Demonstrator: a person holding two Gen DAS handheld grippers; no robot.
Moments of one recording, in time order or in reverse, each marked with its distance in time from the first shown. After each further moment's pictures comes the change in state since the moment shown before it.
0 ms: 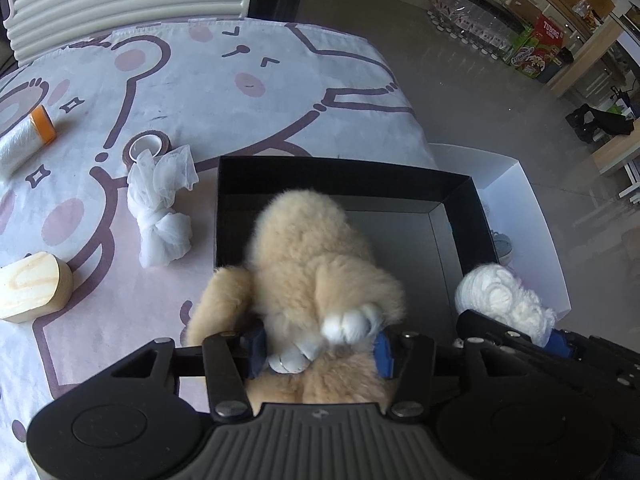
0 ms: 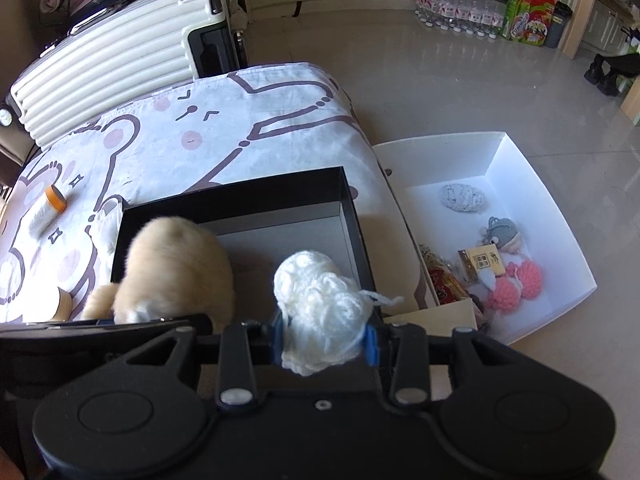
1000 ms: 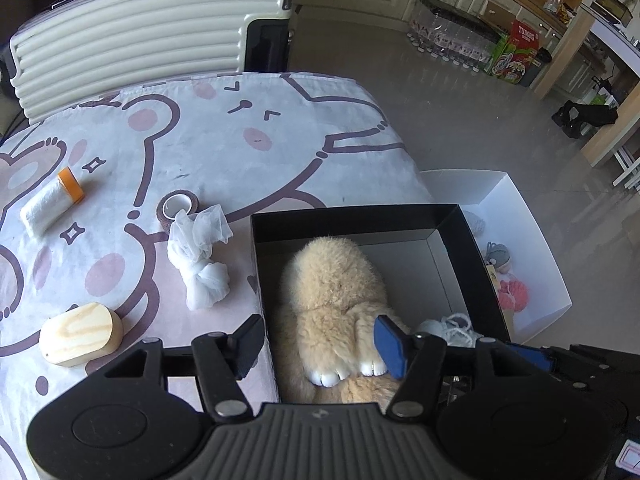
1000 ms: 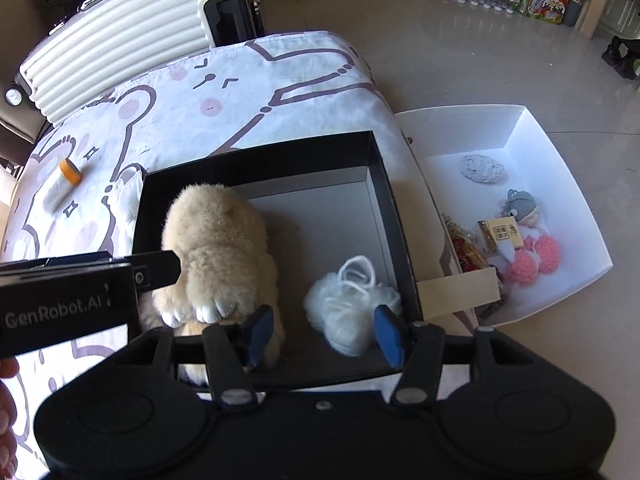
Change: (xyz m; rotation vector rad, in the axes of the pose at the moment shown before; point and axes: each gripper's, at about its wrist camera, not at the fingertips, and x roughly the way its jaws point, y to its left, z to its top) left arm -0.044 0.009 0.003 0.099 -0.091 0.025; right arm -0.002 0.015 -0.006 -0.019 0.090 0.036
